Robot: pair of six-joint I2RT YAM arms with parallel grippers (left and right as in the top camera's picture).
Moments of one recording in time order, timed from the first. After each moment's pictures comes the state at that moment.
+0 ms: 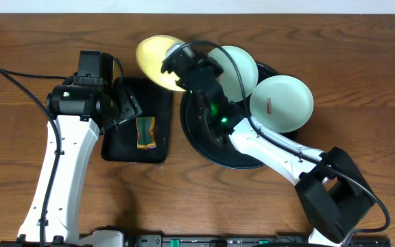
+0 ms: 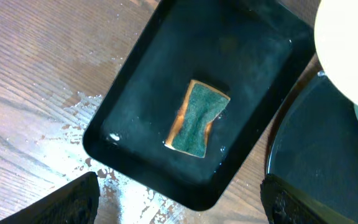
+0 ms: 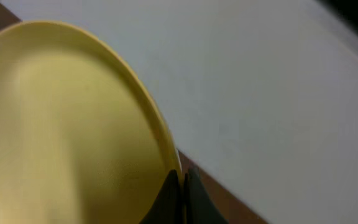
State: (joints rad) left arm -0.06 1.42 1.34 -1.16 -0.05 -0.54; right arm 0.76 1.87 1.27 0.35 0.54 -0.47
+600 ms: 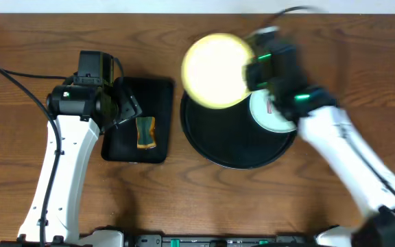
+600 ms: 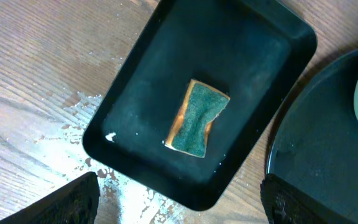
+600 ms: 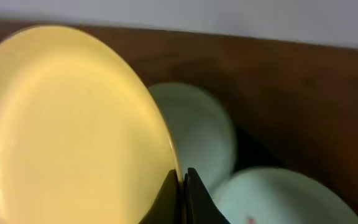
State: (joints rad) left arm -0.06 1.42 1.34 -1.16 -0.05 -0.54; right arm 0.34 1.55 1.28 -0.38 0.02 0.21
